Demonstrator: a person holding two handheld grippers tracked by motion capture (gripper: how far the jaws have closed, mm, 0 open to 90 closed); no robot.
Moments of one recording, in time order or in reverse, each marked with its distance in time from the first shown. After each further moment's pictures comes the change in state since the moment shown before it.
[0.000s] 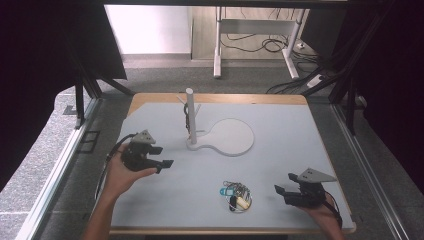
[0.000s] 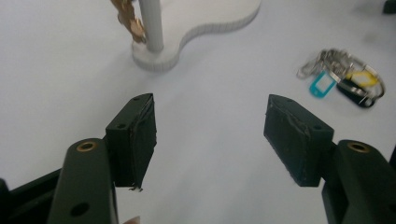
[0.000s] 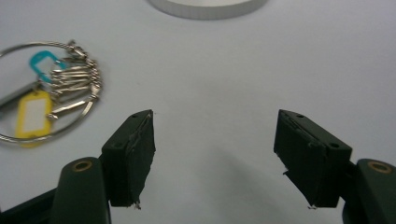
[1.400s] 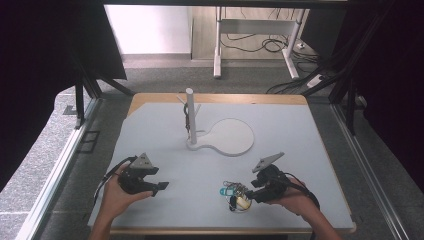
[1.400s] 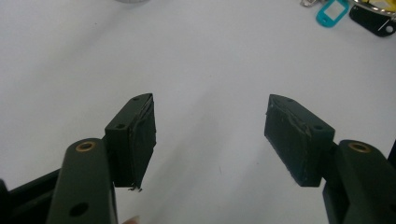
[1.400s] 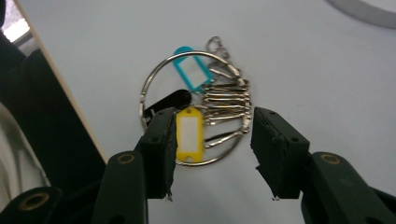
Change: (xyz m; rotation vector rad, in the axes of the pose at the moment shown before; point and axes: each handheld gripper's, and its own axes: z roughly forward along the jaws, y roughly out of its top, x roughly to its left) left arm -0.016 -0.051 0.013 0.062 0.008 0.057; right arm 0.077 0.092 0.030 0.402 0.279 -0.149
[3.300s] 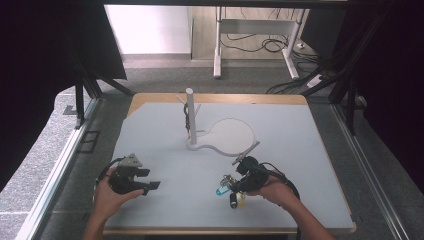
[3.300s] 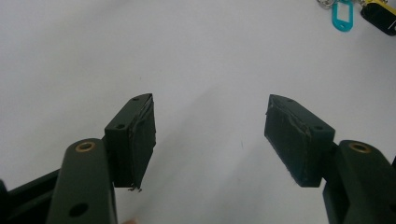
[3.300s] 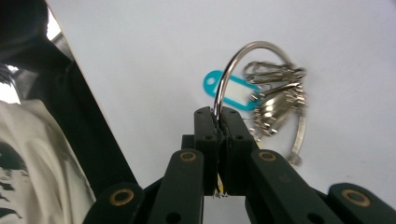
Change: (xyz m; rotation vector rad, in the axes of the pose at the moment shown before) left arm 0.021 -0.023 -0.006 -0.013 -0.020 -0.131; right arm 0.005 0.047 0.029 0.100 0.147 0.027
